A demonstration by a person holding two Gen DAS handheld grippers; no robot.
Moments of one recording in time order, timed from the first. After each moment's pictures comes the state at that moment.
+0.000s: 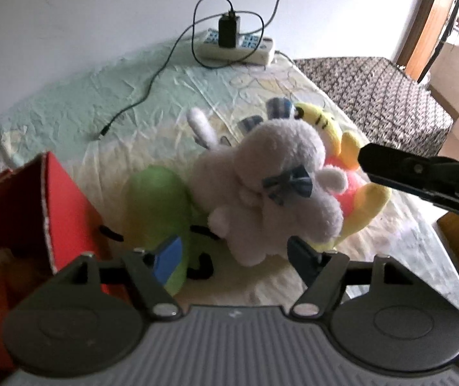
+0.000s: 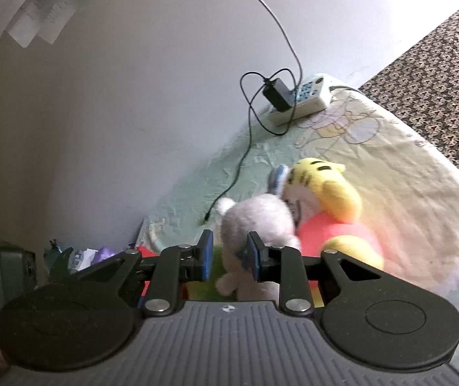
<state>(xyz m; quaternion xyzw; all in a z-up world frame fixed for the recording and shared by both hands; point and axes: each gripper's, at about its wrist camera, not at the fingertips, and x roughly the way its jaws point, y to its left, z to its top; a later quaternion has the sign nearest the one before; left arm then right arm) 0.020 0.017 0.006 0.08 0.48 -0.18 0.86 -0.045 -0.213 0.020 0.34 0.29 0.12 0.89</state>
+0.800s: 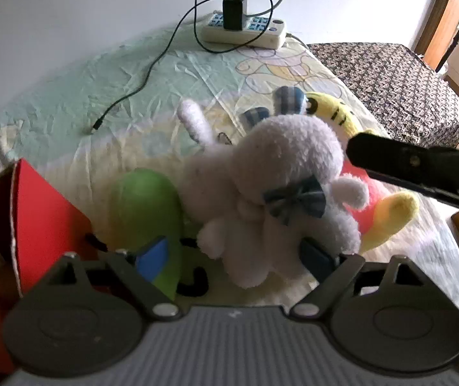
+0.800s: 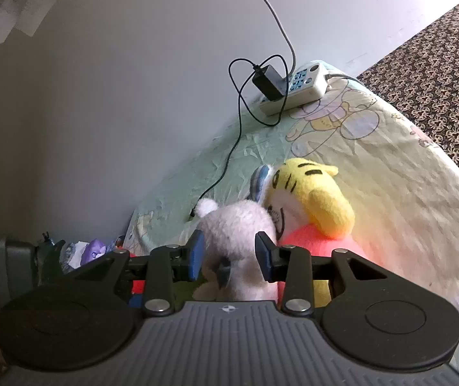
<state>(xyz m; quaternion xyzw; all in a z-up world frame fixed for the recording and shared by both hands) 0.048 -0.009 -0.014 0.09 0.50 -0.16 0.85 -0.006 -0.222 0.005 0.33 0.32 0.12 0.88</state>
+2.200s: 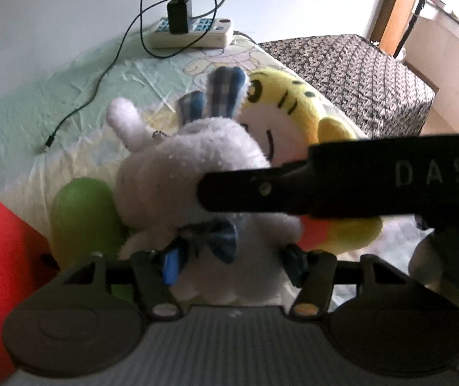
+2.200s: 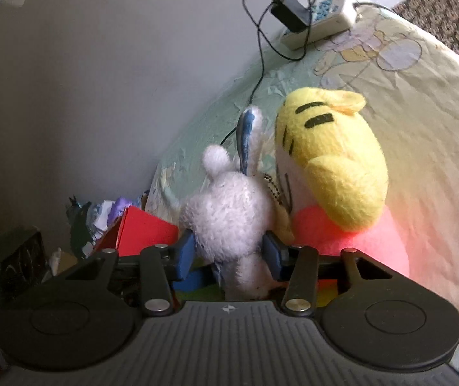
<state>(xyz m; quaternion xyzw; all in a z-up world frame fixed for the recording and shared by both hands) 0.036 -0.024 -0.036 0.11 0.47 -0.24 0.84 0.021 -0.199 -0.028 0.34 0.39 0.21 0.83</state>
